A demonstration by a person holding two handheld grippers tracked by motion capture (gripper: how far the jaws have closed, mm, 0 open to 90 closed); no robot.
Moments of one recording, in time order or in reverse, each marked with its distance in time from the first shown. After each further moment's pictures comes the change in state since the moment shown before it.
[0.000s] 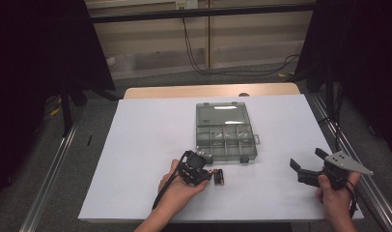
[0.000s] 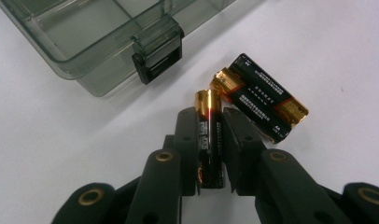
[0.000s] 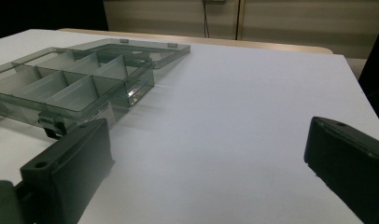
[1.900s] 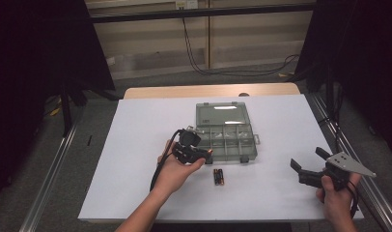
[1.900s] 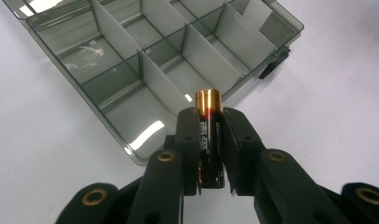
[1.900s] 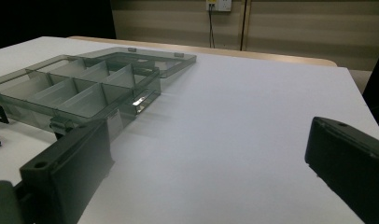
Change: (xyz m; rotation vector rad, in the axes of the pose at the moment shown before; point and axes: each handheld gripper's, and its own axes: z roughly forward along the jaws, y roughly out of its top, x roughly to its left) left arm 0.029 0.043 -0.037 -0.111 -0.068 -0.055; right arm 0.001 0.002 -0.004 -0.040 0.024 -0.015
